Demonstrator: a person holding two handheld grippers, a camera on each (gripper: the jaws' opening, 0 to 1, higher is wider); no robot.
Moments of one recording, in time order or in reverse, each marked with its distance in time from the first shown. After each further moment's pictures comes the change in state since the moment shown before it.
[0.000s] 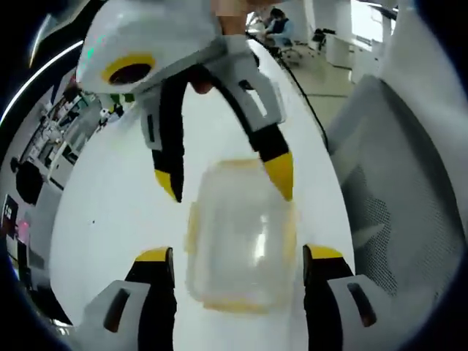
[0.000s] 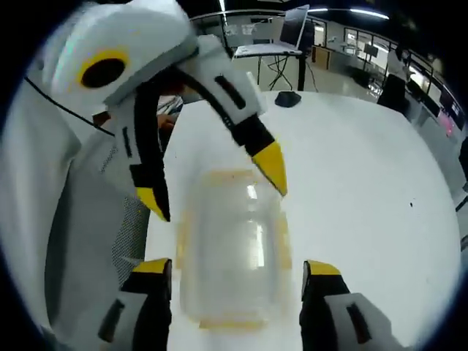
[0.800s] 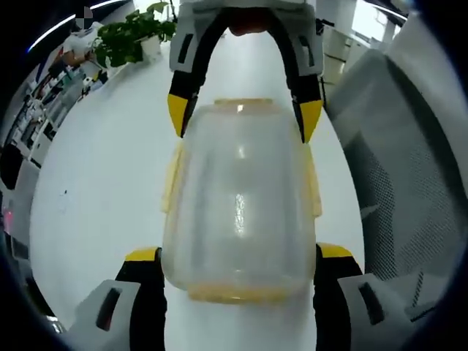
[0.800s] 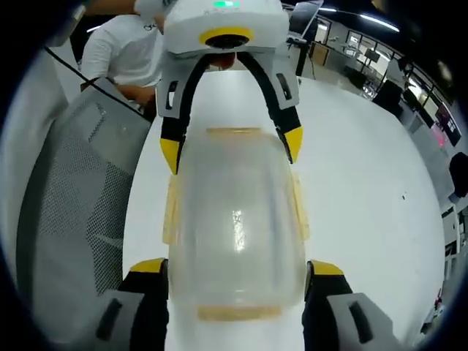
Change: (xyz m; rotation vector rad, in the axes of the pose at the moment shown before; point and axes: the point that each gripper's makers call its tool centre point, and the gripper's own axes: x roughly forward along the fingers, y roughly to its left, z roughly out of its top) left arm 0.038 -0.013 -0.049 -0.041 0.114 -0.114; right arm 0.027 -0.001 -0.027 -0.054 0.091 -0.119
